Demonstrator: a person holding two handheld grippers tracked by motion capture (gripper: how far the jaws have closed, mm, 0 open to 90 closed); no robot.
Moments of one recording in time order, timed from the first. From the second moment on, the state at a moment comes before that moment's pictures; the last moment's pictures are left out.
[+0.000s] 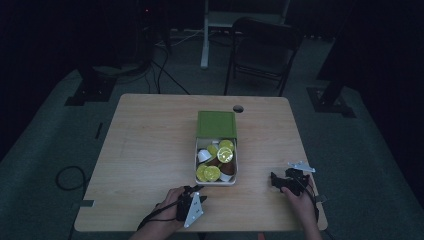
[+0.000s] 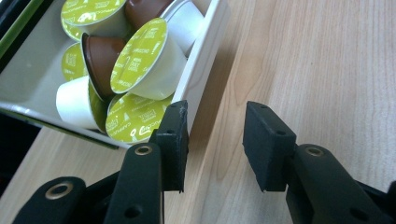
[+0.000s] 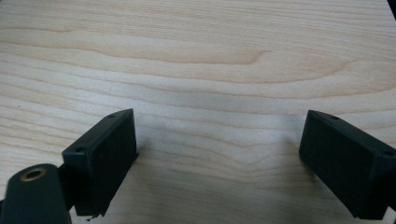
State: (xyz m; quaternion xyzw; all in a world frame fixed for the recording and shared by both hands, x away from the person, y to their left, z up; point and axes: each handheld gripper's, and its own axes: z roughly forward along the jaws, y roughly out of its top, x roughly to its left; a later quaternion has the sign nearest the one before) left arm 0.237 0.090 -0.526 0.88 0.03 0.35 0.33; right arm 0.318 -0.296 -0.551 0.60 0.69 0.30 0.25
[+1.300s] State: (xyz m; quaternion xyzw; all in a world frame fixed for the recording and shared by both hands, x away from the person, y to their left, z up) left arm 0.255 0.159 -0.521 0.86 0.20 0.30 0.36; right arm 0.318 -0.296 -0.551 0.60 0.69 0.30 0.25
